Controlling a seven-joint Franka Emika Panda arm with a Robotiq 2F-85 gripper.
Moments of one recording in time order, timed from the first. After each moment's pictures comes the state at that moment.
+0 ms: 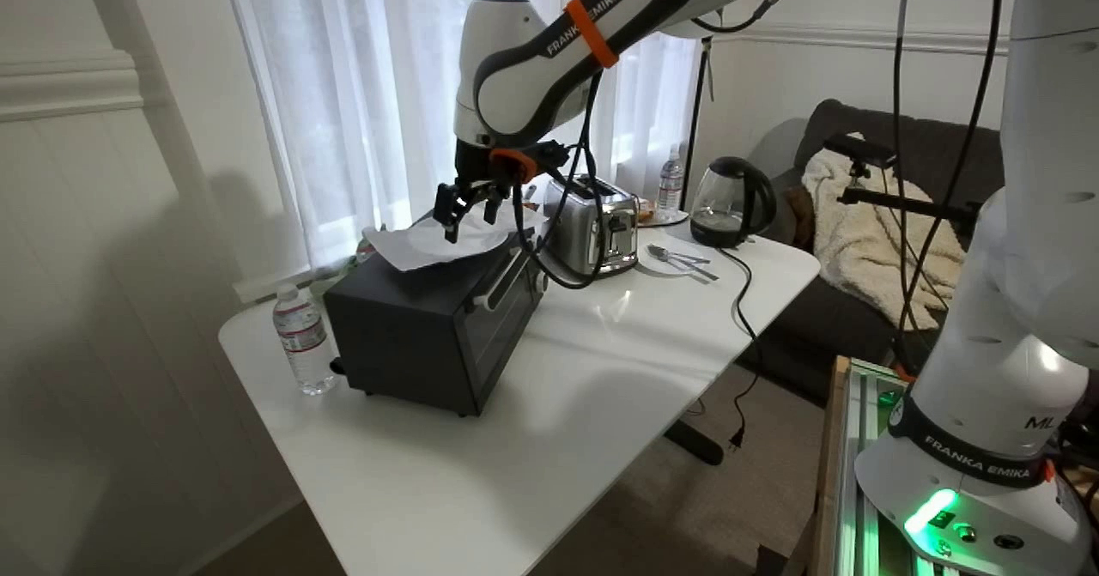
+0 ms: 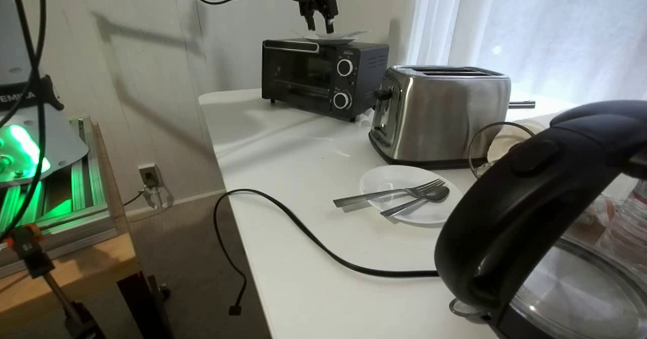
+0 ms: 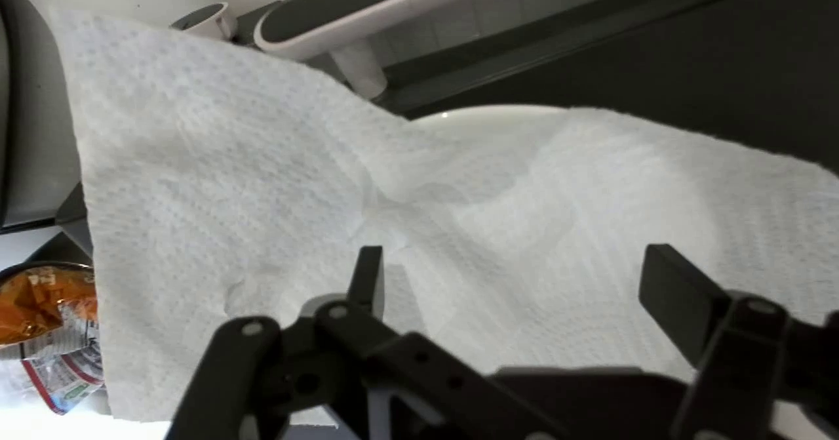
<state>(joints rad) 0.04 0.30 0.02 -1.92 -0.09 2.48 0.18</state>
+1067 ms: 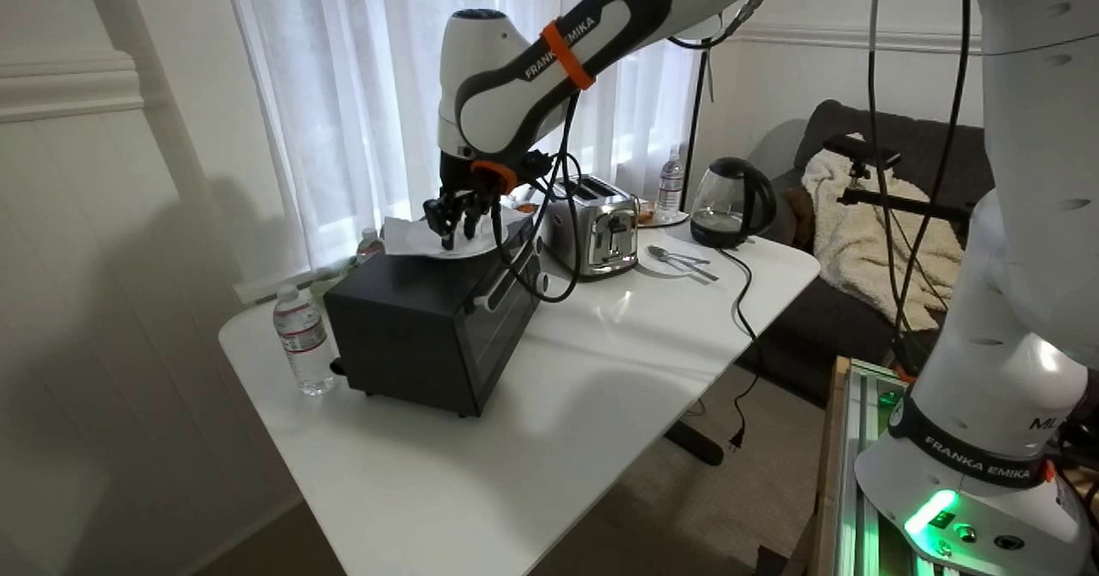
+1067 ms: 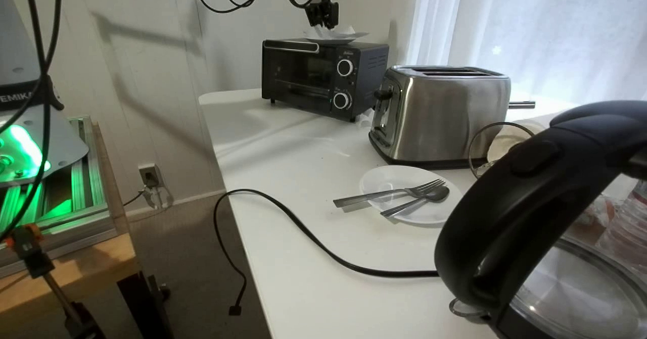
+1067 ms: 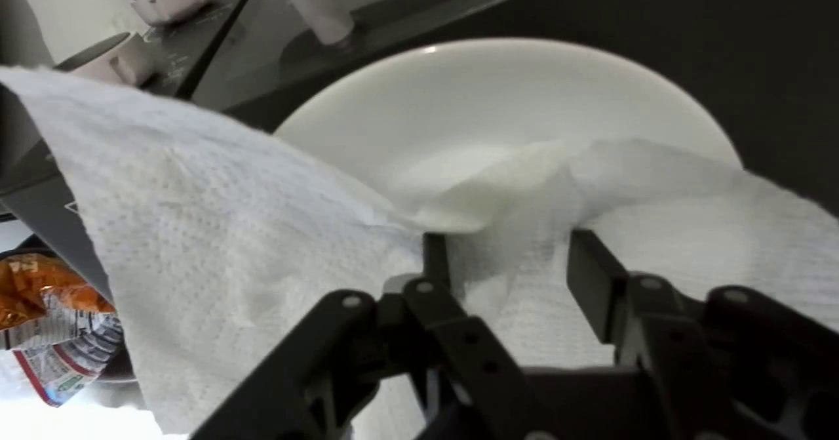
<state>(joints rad) 0.10 0.38 -0.03 -1.83 -0.12 2.48 0.25</state>
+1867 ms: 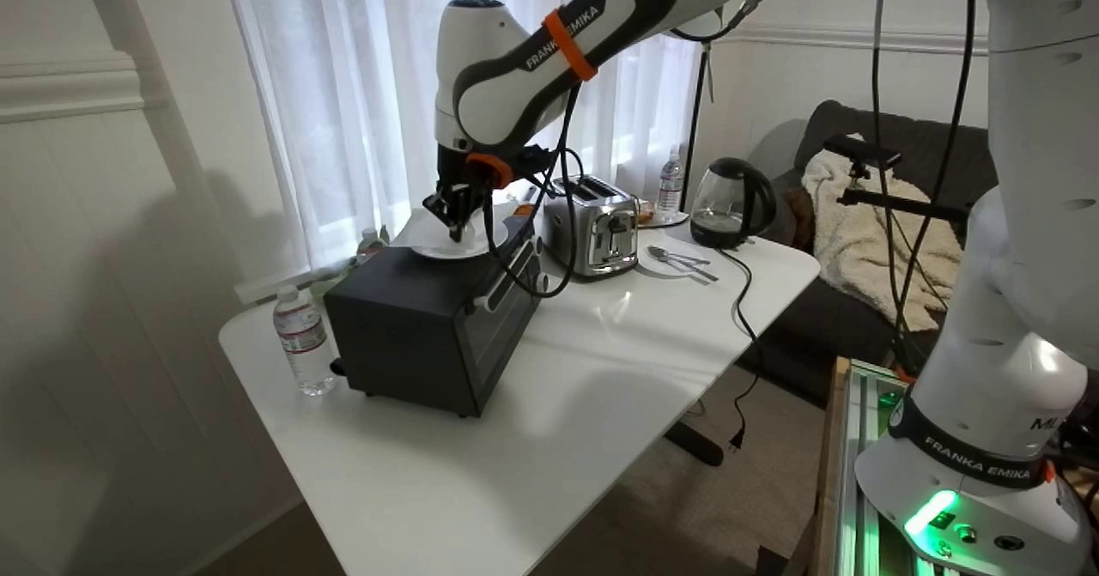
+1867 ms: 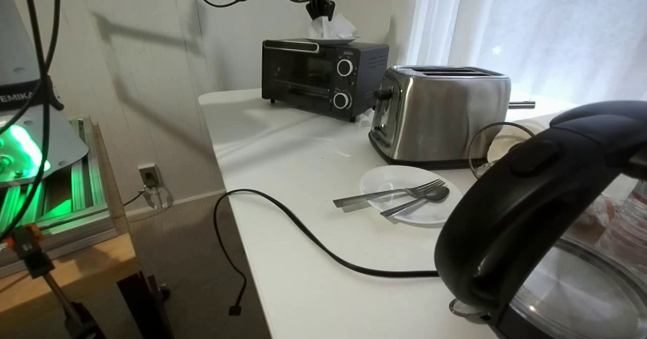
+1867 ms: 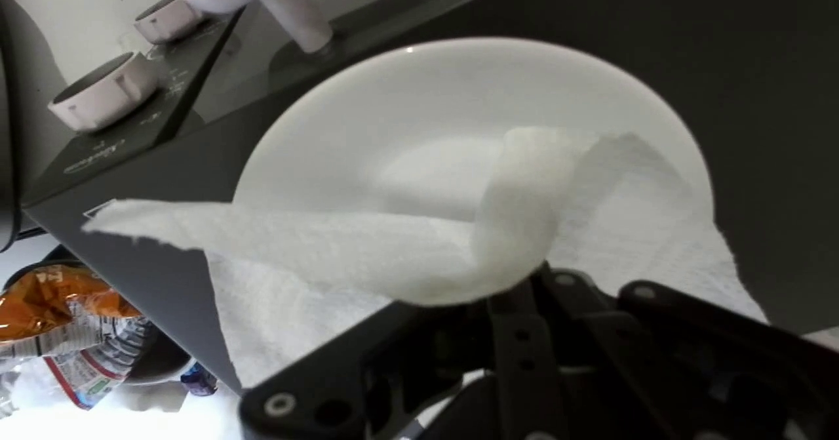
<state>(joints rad) 0.12 0.35 -0.04 -1.83 -0.13 2.46 0.33</state>
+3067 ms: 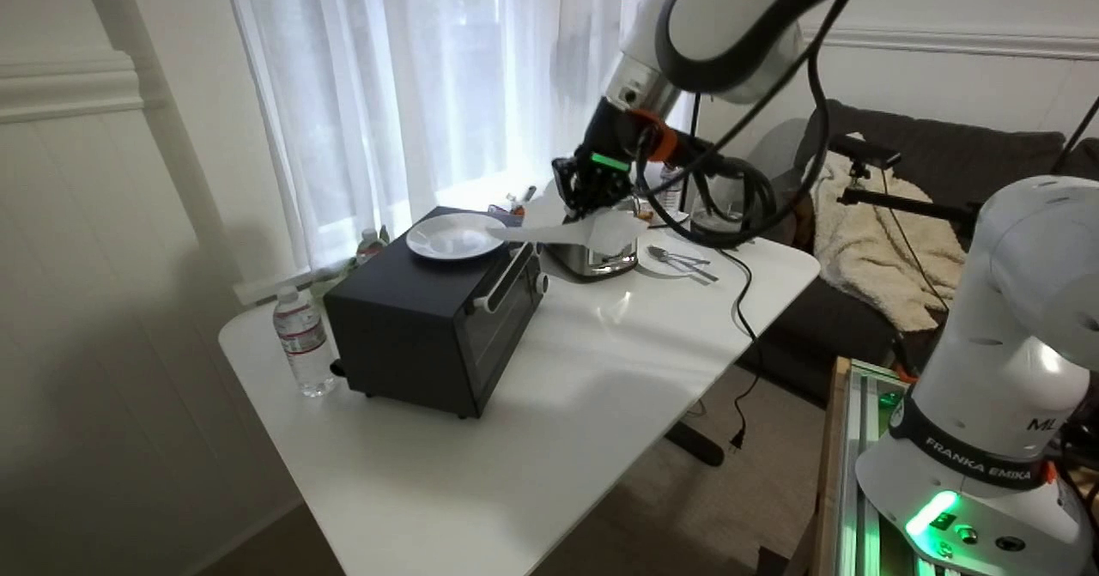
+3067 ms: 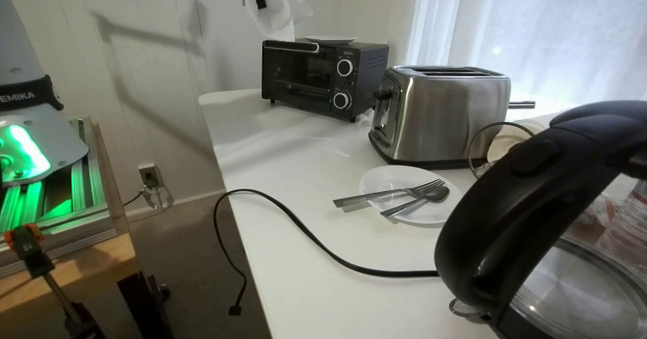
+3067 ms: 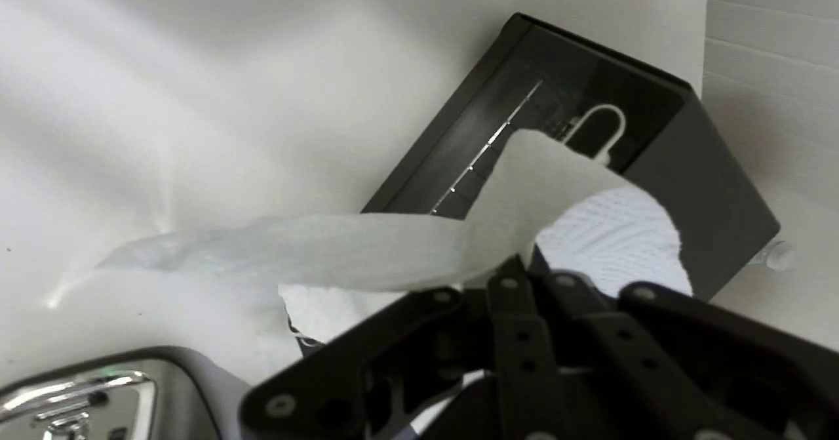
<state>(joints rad) 0.05 -0.41 0.00 -2.63 0.28 2.60 0.43</state>
